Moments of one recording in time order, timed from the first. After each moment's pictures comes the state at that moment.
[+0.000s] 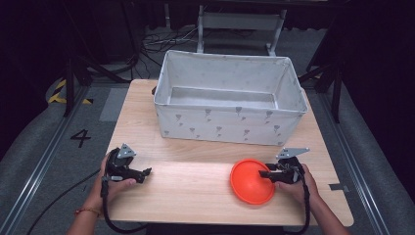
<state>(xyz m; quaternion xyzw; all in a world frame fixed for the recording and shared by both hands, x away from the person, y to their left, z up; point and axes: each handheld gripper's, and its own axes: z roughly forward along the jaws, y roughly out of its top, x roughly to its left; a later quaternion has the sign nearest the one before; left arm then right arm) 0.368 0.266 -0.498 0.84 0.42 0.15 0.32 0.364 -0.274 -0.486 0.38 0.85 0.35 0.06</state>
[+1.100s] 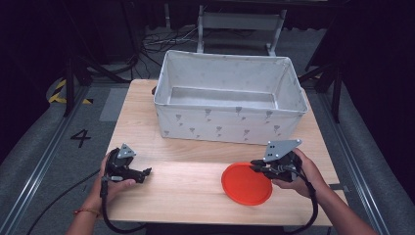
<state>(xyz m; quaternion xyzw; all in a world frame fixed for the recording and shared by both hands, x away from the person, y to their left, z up) 0.368 0.266 -0.498 0.84 0.43 0.15 0.32 0.332 -0.210 -0.365 0.17 0.92 0.33 0.12</state>
